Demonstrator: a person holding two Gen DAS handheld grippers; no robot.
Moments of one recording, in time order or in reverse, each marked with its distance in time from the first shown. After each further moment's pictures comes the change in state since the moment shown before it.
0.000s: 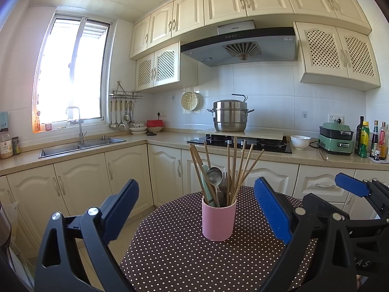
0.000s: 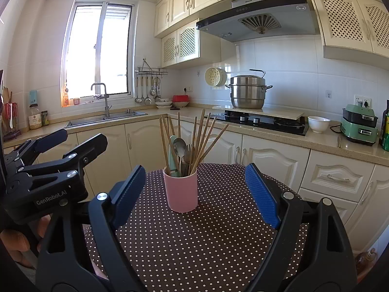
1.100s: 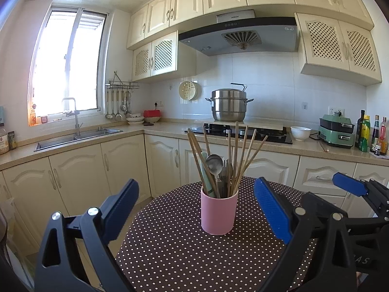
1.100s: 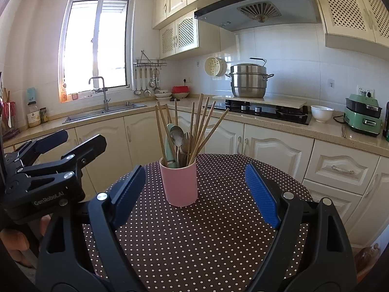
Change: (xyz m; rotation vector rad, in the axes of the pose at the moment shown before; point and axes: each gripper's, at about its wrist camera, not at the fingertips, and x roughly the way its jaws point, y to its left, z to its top) left arm 0.031 -0.003 -0.016 -0.002 0.062 -0.013; right arm 0.029 -0.014 -0.009 0.021 0.059 0.012
